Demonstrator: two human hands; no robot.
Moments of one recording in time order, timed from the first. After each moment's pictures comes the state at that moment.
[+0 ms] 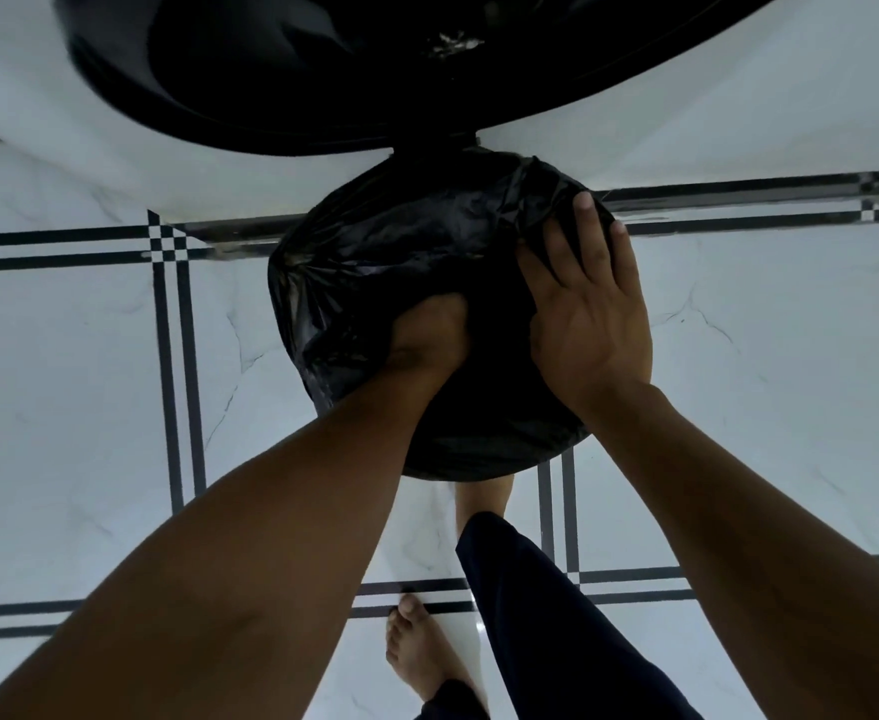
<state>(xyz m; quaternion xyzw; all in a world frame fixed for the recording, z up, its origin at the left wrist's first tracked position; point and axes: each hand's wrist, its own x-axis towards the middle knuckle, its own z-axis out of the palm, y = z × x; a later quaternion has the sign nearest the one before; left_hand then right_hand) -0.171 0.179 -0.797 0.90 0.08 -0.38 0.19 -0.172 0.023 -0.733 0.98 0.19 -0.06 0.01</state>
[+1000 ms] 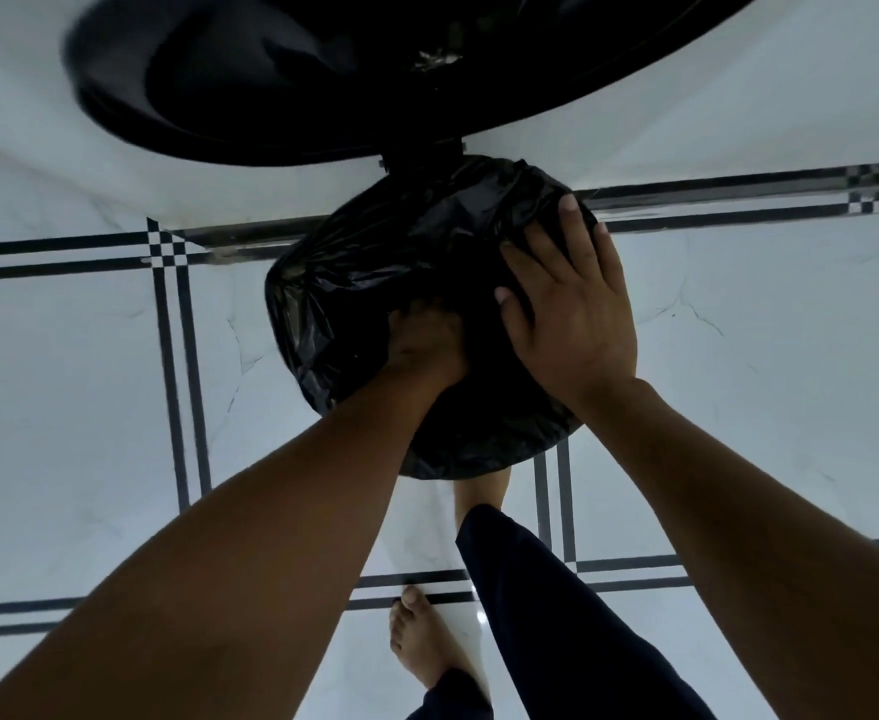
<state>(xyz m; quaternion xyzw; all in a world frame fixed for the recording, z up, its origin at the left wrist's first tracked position) -0.177 0.173 -0.794 0.90 0.02 -0.42 0.07 -0.172 0.022 -0.734 0.98 0.18 -0.03 -0.12</state>
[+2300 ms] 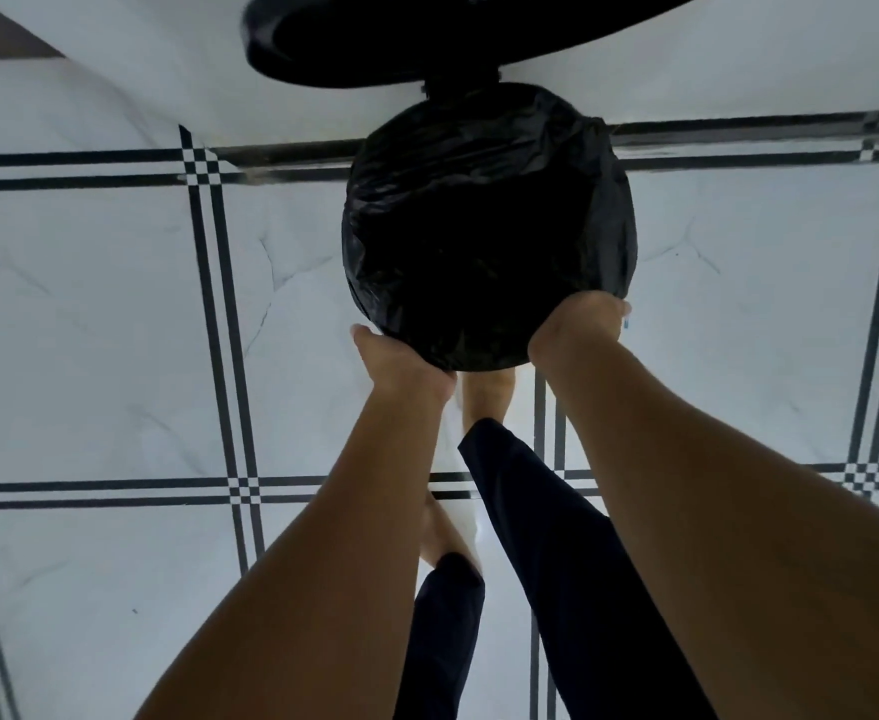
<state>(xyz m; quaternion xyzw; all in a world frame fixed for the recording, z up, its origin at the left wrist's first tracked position) -0.274 0.187 -0.671 0.13 0.70 -0.06 0.70 -0.215 0.057 -0.704 0.73 -0.49 -0.37 -0.30</state>
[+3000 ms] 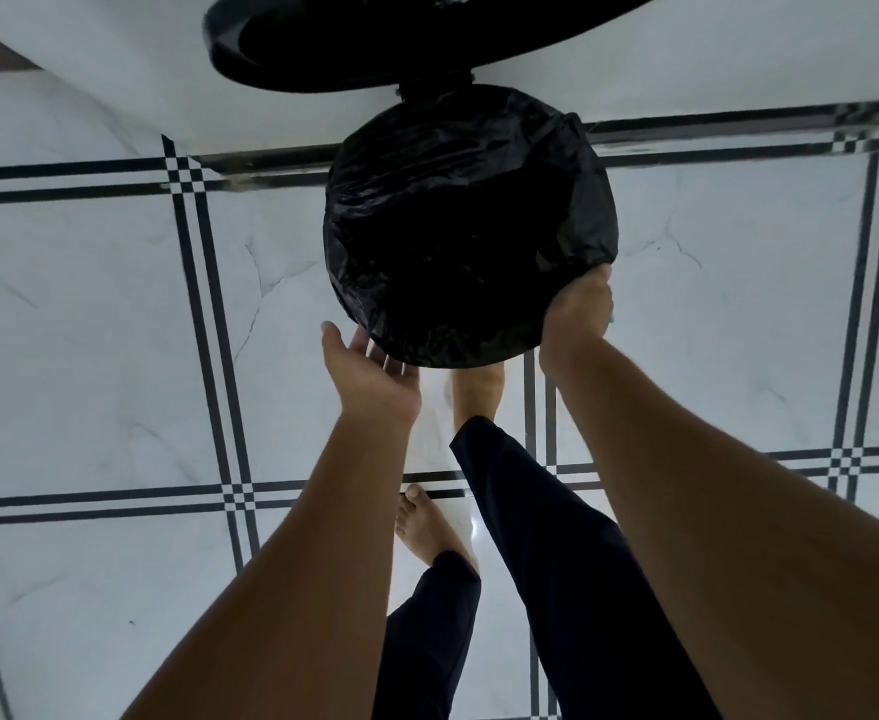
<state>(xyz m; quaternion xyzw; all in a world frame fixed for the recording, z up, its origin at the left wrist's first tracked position) -0.295 0.198 -0.679 0.18 0.70 0.01 0.69 -0.220 0.041 -0.694 0.60 -0.60 -0.16 -0.51</state>
